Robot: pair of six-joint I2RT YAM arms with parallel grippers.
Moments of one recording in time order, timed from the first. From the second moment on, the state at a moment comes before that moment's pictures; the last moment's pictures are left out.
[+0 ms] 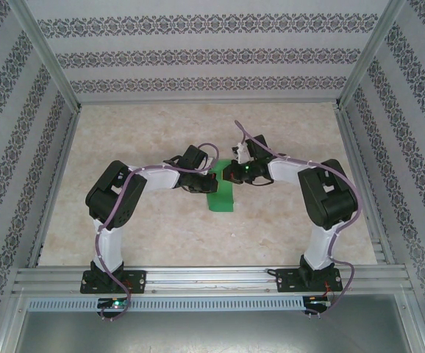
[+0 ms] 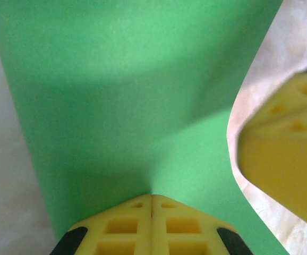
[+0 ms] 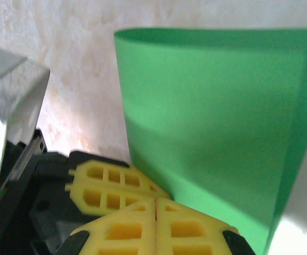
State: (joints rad) left arm -0.56 1.98 1.16 -0.18 0.43 -0.50; right arm 0.38 1.88 1.05 -0.15 -0.67 0.54
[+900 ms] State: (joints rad) left arm -0.56 1.90 0.98 -0.03 0.43 -0.56; right arm 0.39 2.01 1.12 -0.18 -0.64 0.54
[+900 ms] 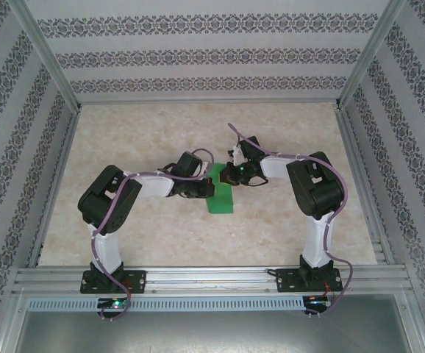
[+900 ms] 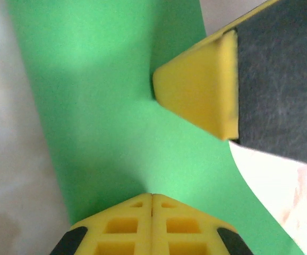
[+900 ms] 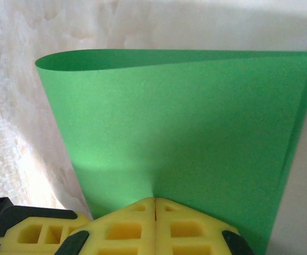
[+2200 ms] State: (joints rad) left arm -0.58 1.87 0.97 -0.02 0.53 -0.66; right arm 0.39 2.00 1.10 -0.16 -0.67 0.54
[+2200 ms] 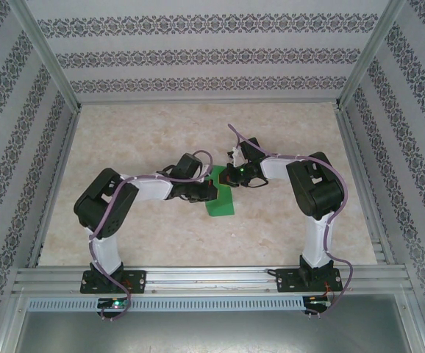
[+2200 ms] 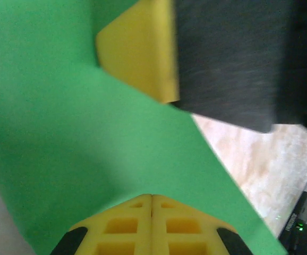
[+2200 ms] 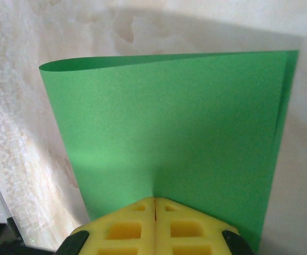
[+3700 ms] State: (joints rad) left arm -0.66 1.71 0.69 0.08 0.54 -0.71; right arm 0.39 2.00 1.09 -0.15 -0.67 0.55
